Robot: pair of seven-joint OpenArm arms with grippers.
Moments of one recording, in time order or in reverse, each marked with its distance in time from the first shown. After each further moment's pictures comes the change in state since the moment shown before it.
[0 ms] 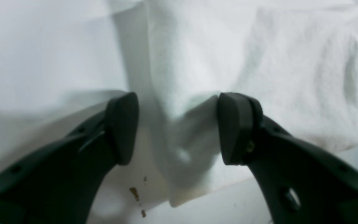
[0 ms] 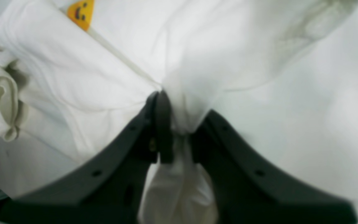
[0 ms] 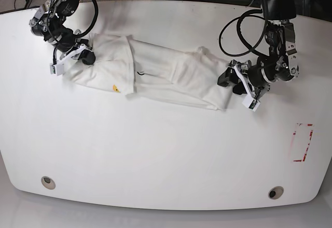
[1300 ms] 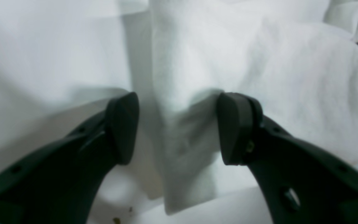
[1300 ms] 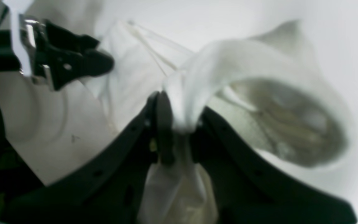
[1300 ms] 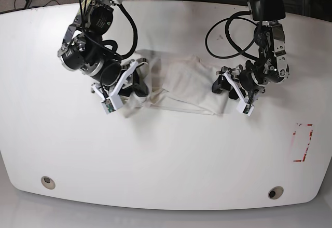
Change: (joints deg) left arm -0.6 5.8 -0.4 0.7 7.4 6.6 -2.4; right arm 2.9 -10.2 -27.7 26.1 -2.4 -0.2 -5.4
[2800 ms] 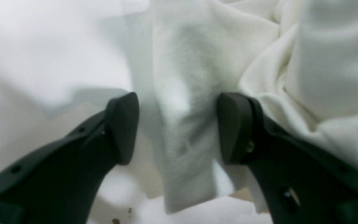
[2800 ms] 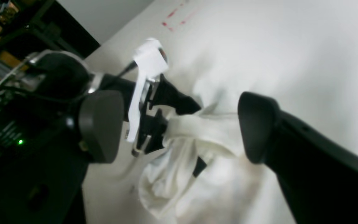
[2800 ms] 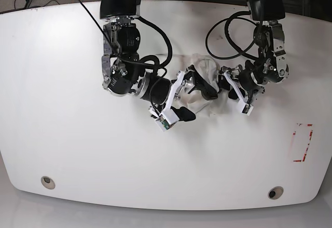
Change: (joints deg) left arm 0.2 0.2 -0.2 1.5 0.8 -2.3 0.7; right arm 7.7 2.1 -22.9 -15.3 3.8 -0.2 18.3
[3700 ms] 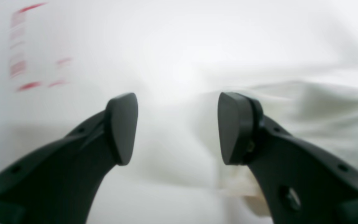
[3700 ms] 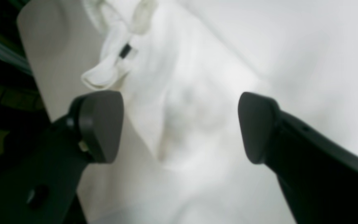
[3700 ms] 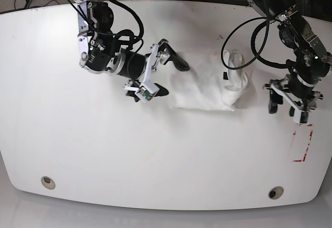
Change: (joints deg) left arm -2.9 2.8 -26.1 26.2 4.6 -7.2 10.1; right arm -9.8 13.2 -2.8 9.9 -0.5 0.0 0.0
